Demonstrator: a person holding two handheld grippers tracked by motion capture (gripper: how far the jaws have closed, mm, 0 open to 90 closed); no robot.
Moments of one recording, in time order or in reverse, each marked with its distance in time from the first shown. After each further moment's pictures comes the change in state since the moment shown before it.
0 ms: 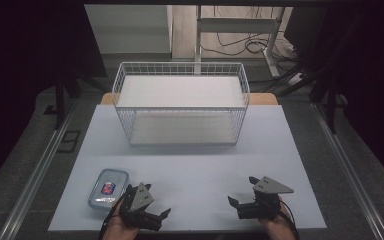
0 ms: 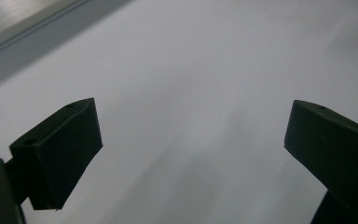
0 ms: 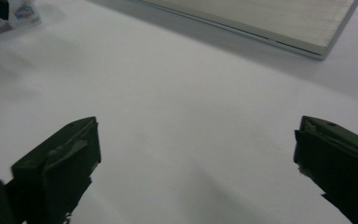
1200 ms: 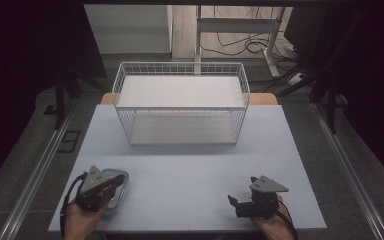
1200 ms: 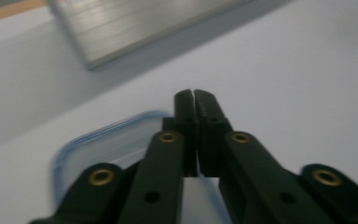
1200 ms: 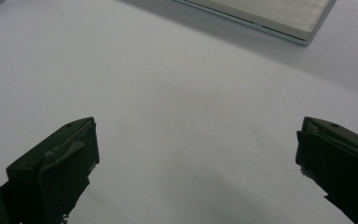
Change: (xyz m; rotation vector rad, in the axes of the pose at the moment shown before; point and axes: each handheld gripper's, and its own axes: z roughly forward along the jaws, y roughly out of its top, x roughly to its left) left arm 0.086 -0.017 -0.073 -0.060 0.180 -0.178; right arm 0.002 0.000 0.006 0.071 -0.081 -0.008
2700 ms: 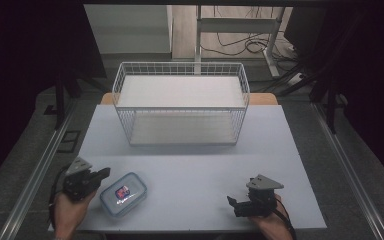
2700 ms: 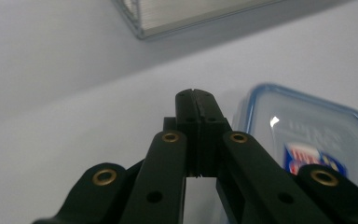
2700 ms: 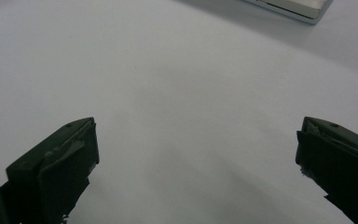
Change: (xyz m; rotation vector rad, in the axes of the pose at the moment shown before) left arm 0.046 -0.015 0.002 0.052 0.009 -0.146; right arm 0.000 0.002 0.006 0.080 -0.011 0.005
